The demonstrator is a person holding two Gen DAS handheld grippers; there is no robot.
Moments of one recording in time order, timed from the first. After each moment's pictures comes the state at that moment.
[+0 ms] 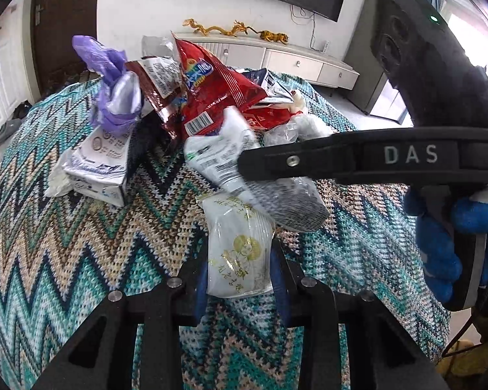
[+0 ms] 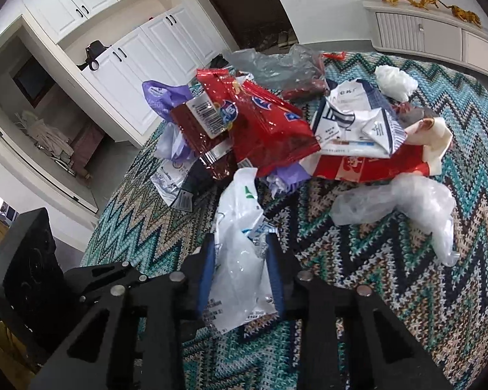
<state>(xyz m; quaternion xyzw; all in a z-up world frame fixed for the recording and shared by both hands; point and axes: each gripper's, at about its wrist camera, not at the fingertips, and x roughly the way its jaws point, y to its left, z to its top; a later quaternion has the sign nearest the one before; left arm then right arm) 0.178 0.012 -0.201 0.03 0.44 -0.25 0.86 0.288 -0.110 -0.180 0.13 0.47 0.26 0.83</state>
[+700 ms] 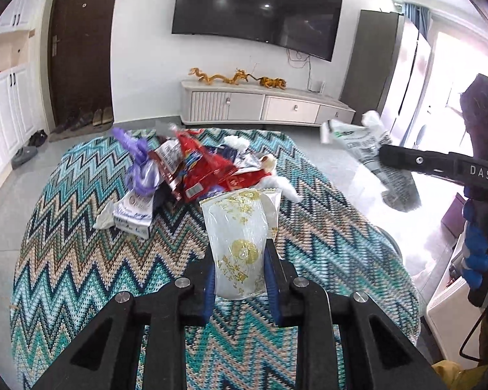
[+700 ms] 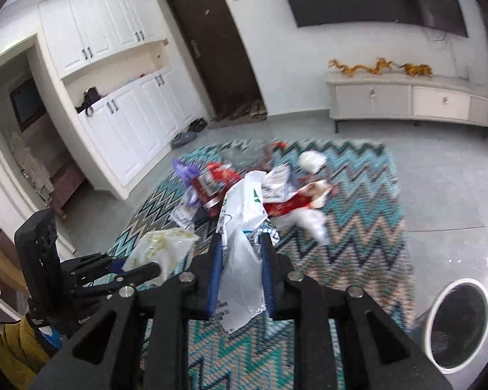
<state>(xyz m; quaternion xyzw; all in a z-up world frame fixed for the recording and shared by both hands) 0.100 0.018 -0.109 0.02 0.35 -0.24 0.90 0.148 -0.203 -0.059 0.12 0.32 0.15 0.93</state>
